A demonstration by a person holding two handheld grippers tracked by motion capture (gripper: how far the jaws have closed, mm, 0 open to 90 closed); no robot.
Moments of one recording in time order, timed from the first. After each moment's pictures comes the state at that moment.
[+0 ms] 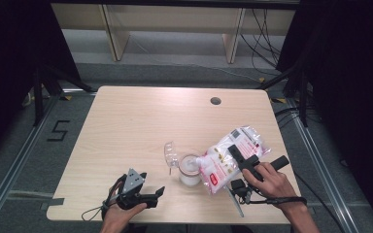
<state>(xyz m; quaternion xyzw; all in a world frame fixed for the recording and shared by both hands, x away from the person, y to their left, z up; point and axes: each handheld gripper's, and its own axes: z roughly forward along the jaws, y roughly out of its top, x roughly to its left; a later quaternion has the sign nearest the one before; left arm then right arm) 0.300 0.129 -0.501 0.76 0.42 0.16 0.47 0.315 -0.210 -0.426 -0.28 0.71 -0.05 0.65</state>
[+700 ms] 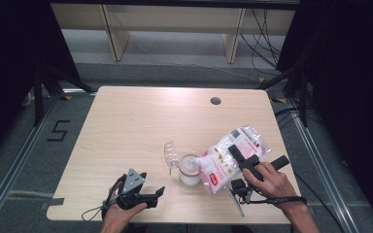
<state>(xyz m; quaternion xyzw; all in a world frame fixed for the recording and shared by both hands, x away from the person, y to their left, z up) 0.300 0.129 -0.501 0.76 0.42 0.16 0.47 0.315 -0.211 -0.425 -0.28 0.71 -0.05 0.64</state>
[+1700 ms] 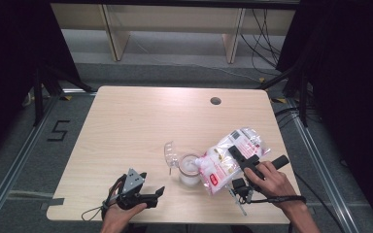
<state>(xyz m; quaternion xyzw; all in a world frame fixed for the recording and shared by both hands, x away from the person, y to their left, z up) 0.301 0.129 -0.502 0.76 0.41 0.16 0.47 0.320 -0.215 -0.427 -0.28 0.71 0.00 0.64</state>
